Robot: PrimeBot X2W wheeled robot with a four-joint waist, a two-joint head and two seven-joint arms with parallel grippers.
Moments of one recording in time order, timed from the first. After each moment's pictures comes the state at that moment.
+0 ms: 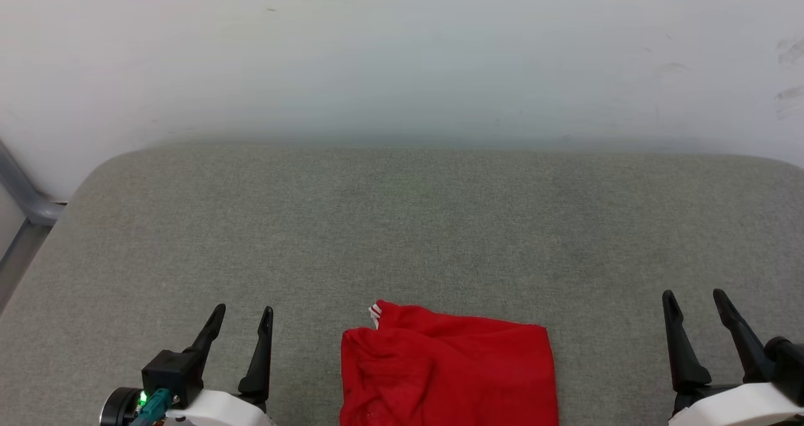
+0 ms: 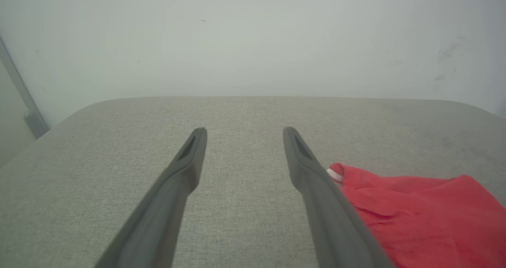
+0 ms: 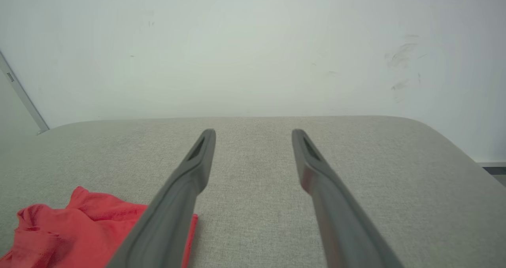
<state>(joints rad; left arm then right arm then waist) 0.01 0.25 -0.20 0.19 -0.33 0.00 -0.26 0.13 -0.08 -0.10 -0.10 0.19 0.13 -0.03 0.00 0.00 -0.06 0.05</state>
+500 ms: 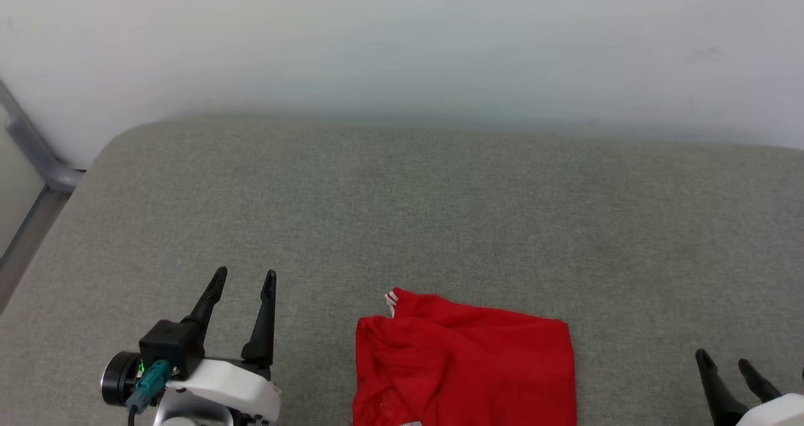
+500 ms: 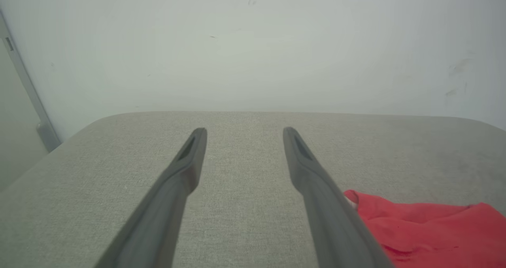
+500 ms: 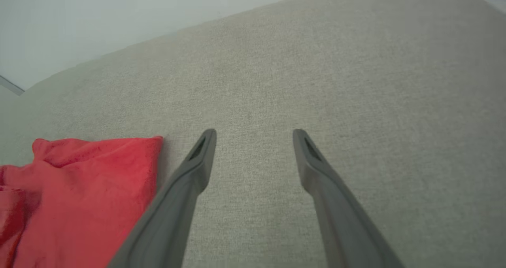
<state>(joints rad) -0.05 0.25 -0.19 0.17 -0.32 -0.01 -0.26 0.16 -0.12 -0.24 -0.01 0.38 0.13 0.24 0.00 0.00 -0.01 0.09</state>
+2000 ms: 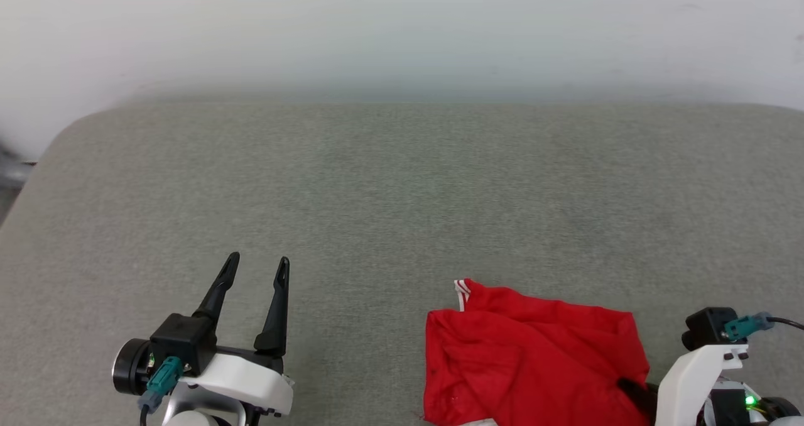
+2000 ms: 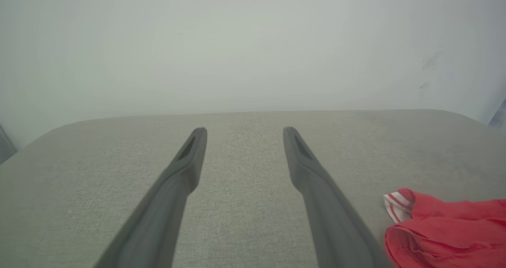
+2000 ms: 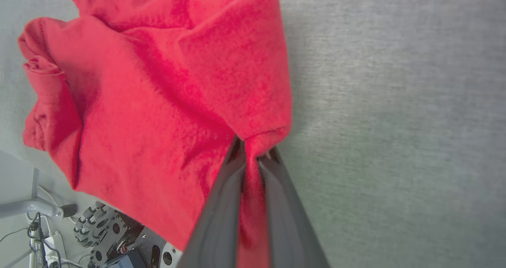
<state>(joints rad) -0.07 0.13 -0.09 0.14 -0.18 -0.11 -0.26 -0.01 -0.24 0.04 0.13 0.56 0.13 0.73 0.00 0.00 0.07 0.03</state>
